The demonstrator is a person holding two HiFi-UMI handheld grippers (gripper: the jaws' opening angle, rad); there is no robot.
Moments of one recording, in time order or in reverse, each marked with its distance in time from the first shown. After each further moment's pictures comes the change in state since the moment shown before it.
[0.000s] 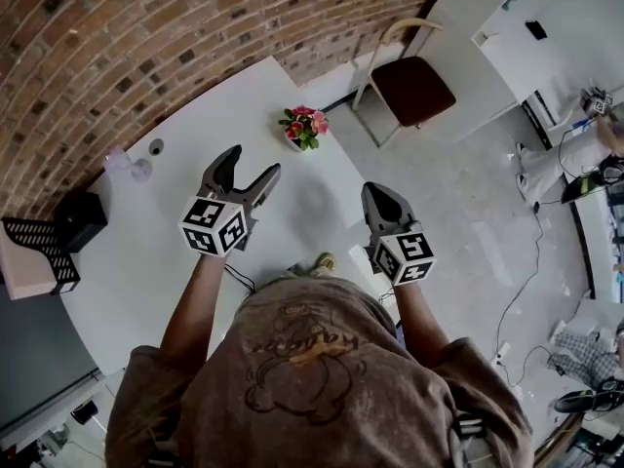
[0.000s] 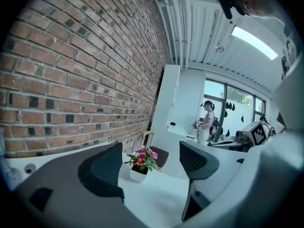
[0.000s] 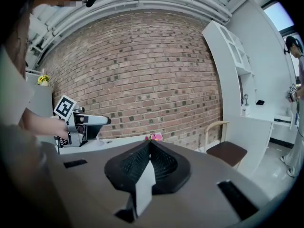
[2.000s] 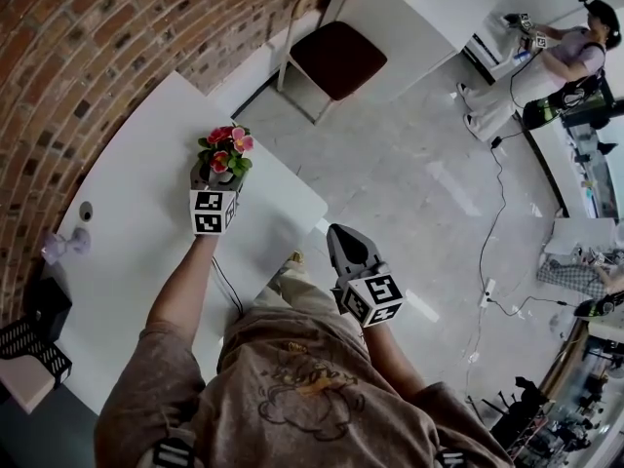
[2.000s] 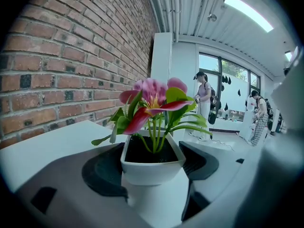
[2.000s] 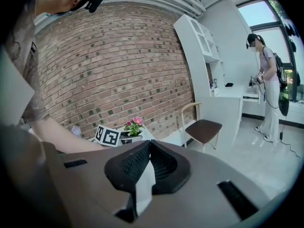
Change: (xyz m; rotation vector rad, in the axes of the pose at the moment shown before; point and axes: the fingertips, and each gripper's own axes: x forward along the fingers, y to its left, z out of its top) left arm 0.198 0.029 -0.158 0.169 0.190 -0.049; right arm -0.048 -0.028 -0.066 0.208 0.091 -0.261
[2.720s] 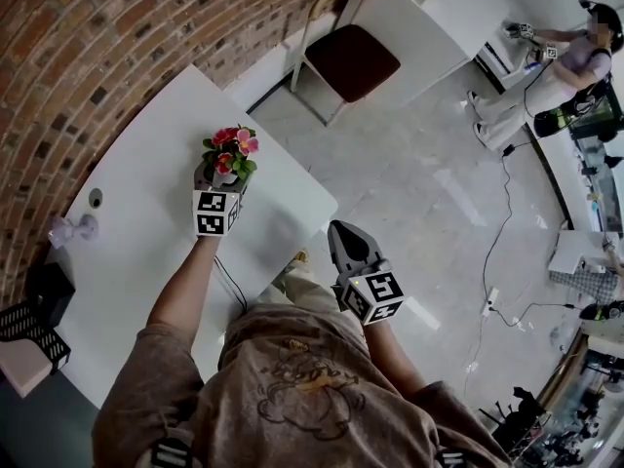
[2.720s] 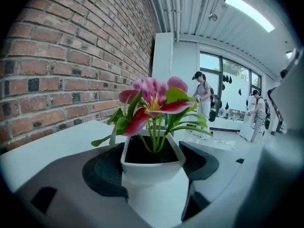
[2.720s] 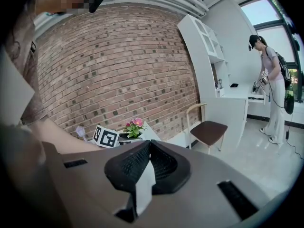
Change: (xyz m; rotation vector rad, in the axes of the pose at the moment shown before) left arm -0.030 0.009 -0.002 -0.003 0.022 0.015; right arm 0.009 0.022 0.005 -0.015 -0.012 0.048
